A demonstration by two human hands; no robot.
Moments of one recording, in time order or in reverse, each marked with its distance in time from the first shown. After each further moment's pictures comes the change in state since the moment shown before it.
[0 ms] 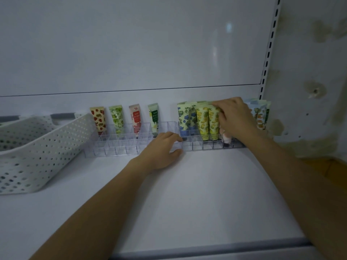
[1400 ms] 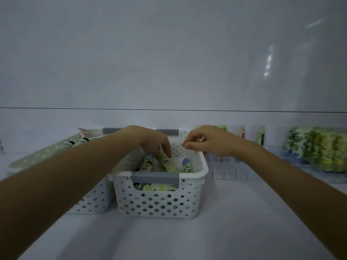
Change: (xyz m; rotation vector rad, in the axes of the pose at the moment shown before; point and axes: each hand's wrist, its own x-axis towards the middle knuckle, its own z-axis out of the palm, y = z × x) left_hand -0.084 -0.263 -0.187 0.368 -0.607 -0.112; right_hand 0.074 -0.339 0.071 0.438 -0.572 -0.275
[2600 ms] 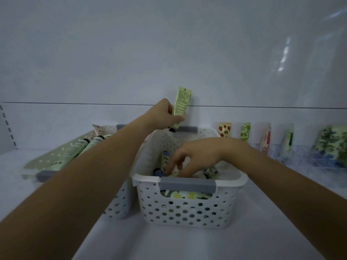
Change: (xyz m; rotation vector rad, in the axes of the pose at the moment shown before) left_hand 0.007 -0.041 -0.007 -0.853 0.705 -0.135; right_hand 0.047 -0.061 0.035 -0.172 -0.610 -0.113
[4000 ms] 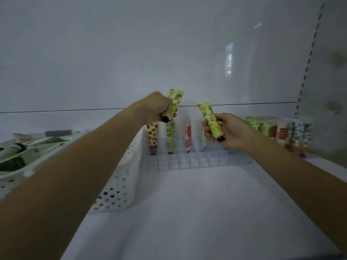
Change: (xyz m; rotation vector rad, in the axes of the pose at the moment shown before) left_hand -0.011 0.166 0.094 -0.599 -0.181 -0.157; right_hand -0.191 0.137 0.031 1.773 0.926 0.163
